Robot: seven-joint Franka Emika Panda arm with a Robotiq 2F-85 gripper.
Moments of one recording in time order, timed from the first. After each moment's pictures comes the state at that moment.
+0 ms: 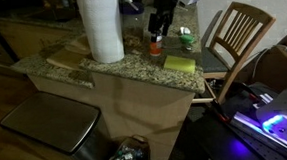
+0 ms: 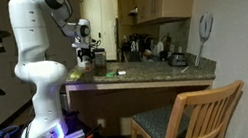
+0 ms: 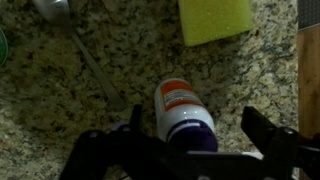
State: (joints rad) arm 0.30 -0.06 0.27 -2.20 0.09 2.22 0.05
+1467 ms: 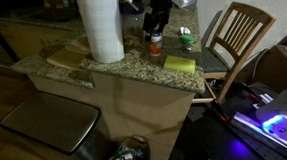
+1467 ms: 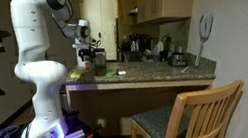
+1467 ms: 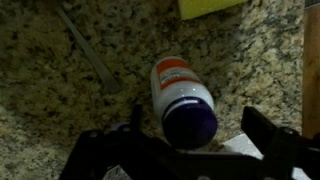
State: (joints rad) arm 0.31 -0.03 0.27 -2.20 0.08 2.31 0.08
